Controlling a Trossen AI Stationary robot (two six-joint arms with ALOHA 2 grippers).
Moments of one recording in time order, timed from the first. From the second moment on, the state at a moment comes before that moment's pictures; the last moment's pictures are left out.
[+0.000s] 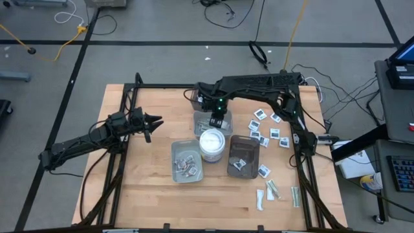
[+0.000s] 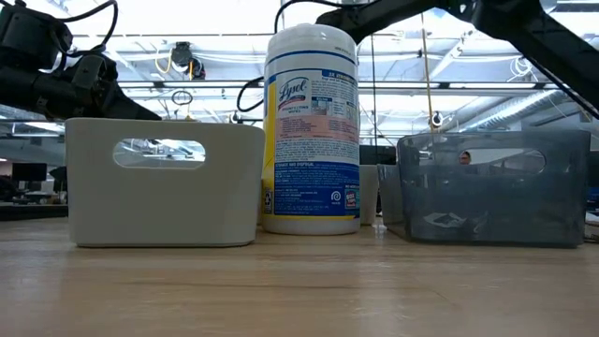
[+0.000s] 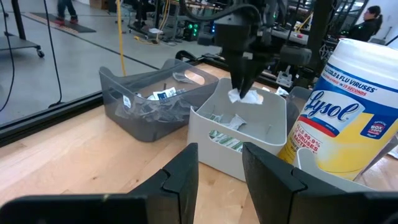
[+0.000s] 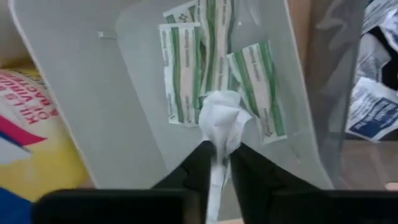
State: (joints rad) left arm 0.43 0.16 0.03 -0.02 0.08 -0.22; right arm -0.36 2.21 2.00 -1.26 -0.19 -0.10
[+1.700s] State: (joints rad) left arm 0.43 0.16 0.03 -0.02 0.08 -0.22; right arm 0.08 1.49 1.22 -1.20 0.00 1.34
